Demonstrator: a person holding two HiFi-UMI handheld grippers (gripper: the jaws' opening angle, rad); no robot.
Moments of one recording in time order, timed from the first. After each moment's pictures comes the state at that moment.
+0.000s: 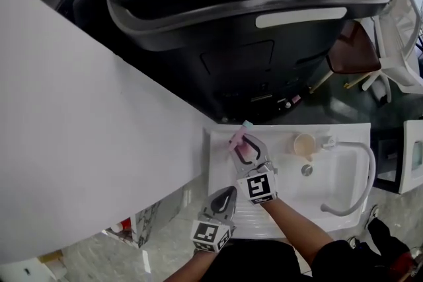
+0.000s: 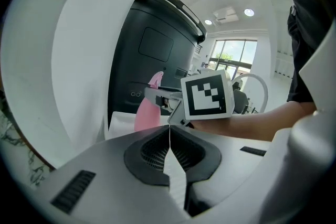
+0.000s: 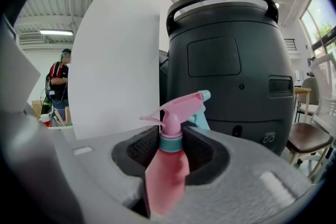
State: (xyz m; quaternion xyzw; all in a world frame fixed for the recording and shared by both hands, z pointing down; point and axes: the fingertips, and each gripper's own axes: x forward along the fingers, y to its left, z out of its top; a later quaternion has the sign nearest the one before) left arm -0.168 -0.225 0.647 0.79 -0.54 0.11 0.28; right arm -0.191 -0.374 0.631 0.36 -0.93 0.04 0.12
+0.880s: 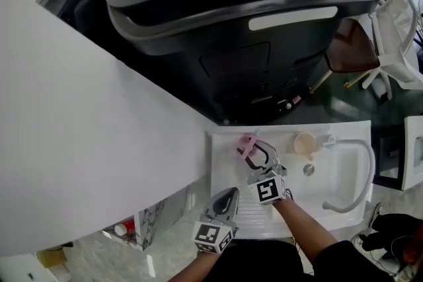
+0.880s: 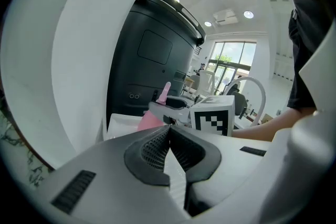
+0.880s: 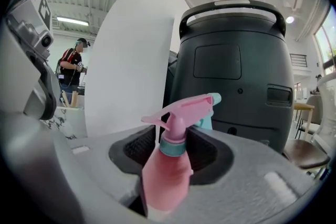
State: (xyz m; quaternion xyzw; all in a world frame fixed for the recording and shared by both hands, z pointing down) left arm -0.167 -0.224 0.638 0.79 -0.53 0.11 0.28; right arm -0.166 -0.359 0.645 0.33 -0.93 -0.04 0.15
